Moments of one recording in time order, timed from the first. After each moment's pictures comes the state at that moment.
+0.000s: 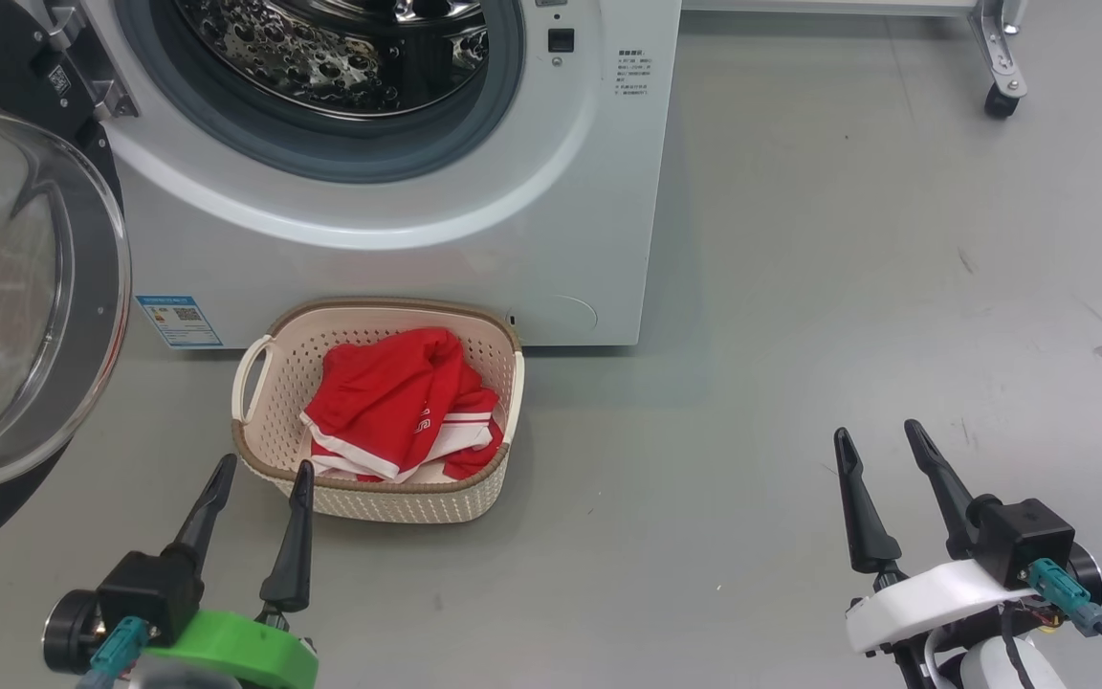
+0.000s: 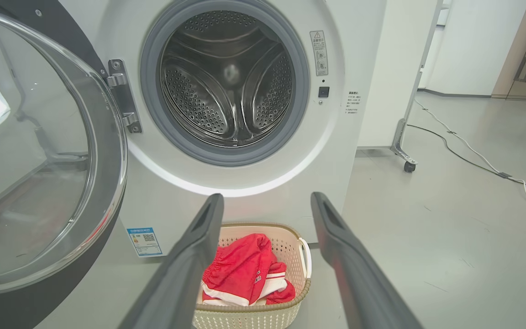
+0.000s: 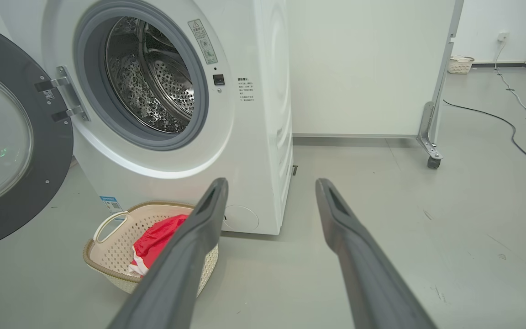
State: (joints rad) left arm -0.02 0.05 -0.09 0.19 -0.27 -0.13 -0.25; right arm 0.01 -0.05 0.11 0.19 0.25 0.07 -0.25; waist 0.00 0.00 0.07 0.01
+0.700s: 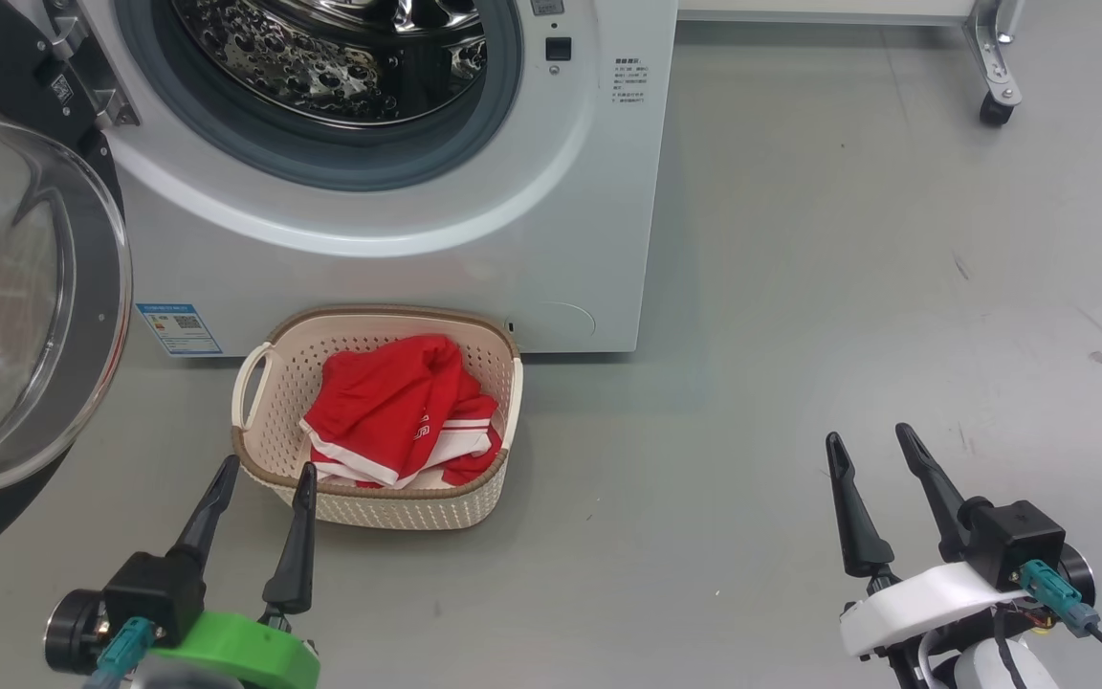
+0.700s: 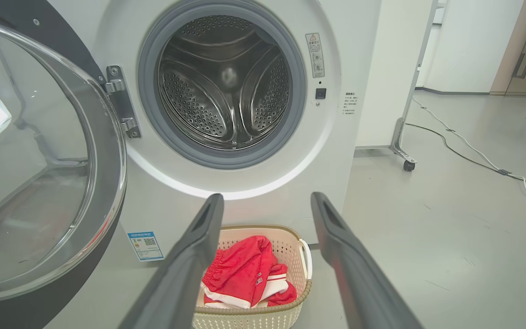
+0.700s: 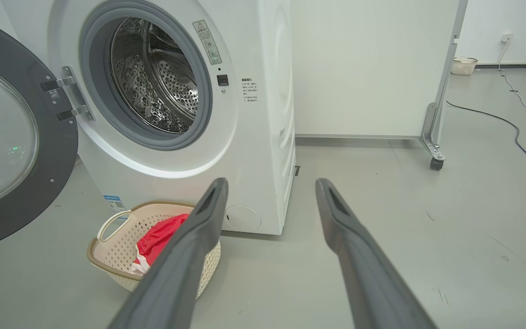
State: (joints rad) left arm -0.02 0.05 -0.10 0.19 -0.25 -0.13 -0.25; right arm 0.01 -0.05 0.13 0.20 0.25 0.07 -0.25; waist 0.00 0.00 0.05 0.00
